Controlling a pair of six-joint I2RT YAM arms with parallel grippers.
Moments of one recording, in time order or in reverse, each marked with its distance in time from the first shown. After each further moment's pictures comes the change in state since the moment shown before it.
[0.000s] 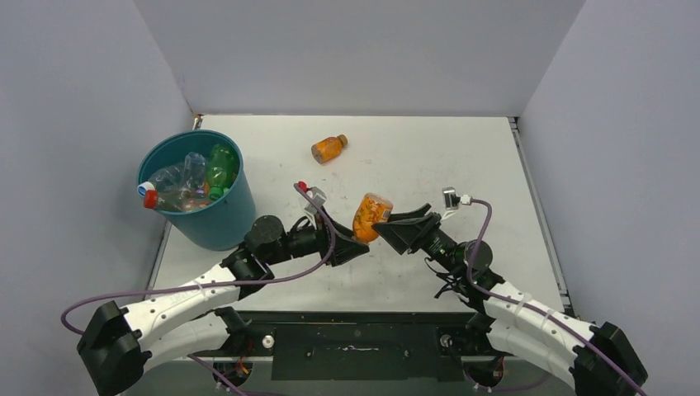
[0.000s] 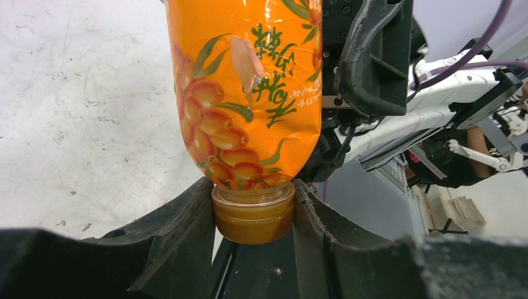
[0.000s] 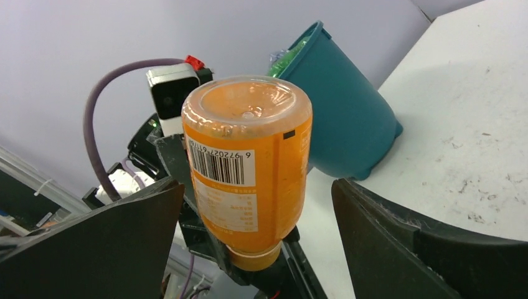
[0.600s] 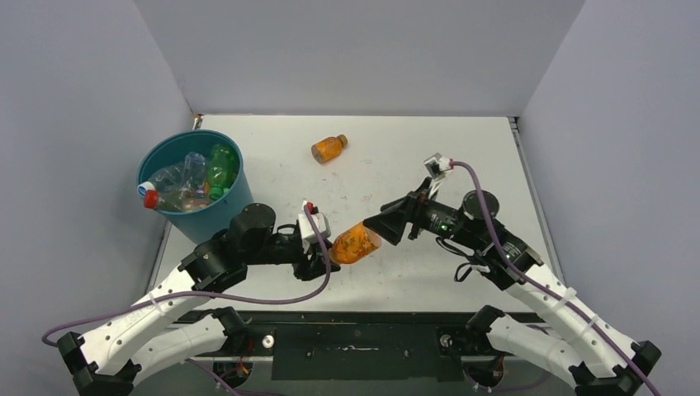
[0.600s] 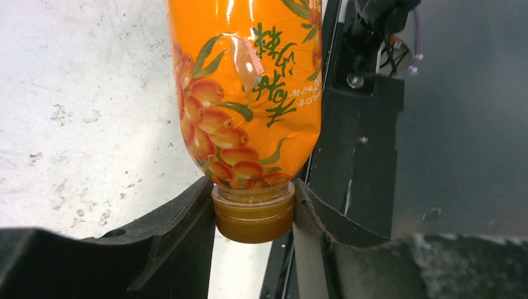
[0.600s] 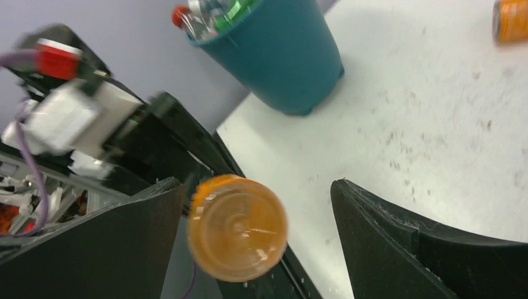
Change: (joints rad) left arm -0.004 -0.170 0.339 -0.943 0.056 0.711; right arm 0.005 -0.068 0.640 -1.097 -0.126 -0.431
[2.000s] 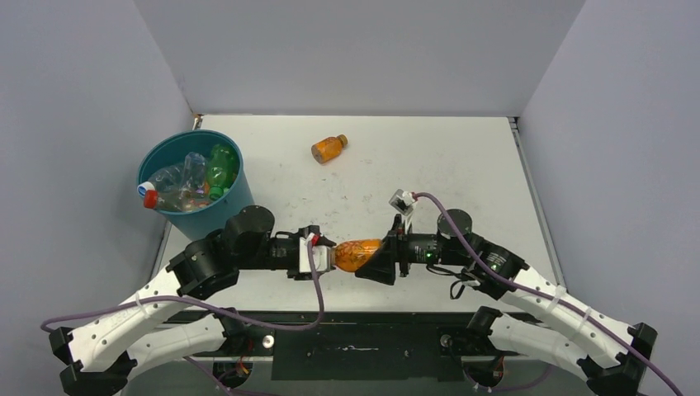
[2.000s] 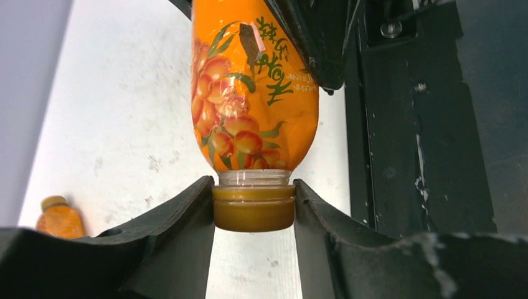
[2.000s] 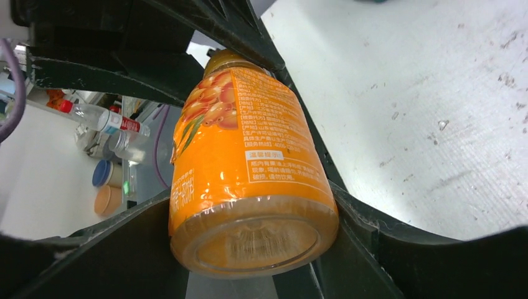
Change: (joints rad) left arm -0.100 0.017 0.153 -0.230 -0.070 0.505; right arm 0.172 0.046 -0.090 -0.124 -0.174 -0.040
